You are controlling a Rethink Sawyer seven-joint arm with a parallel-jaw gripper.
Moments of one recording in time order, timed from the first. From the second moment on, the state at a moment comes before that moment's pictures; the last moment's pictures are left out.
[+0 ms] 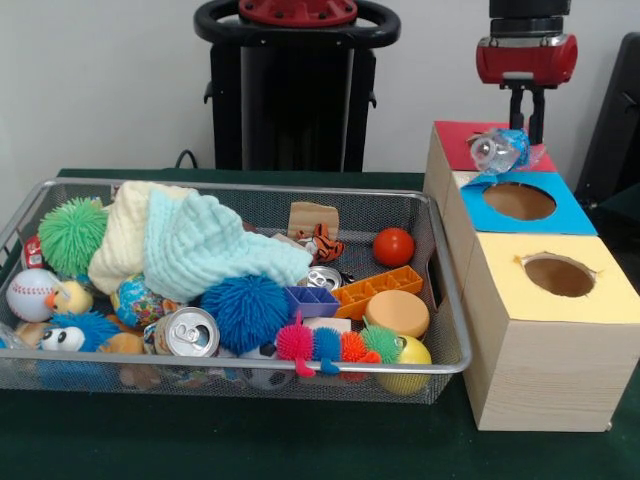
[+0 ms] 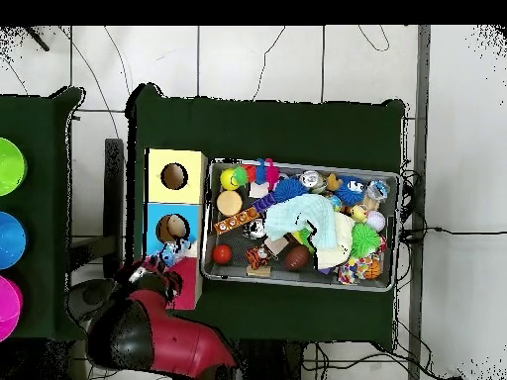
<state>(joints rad) 0.07 -0.92 0.13 2.32 0.47 -0.12 2.13</state>
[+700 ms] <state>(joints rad) 0.27 -0.99 -0.04 2.22 0.48 0.45 2.14</state>
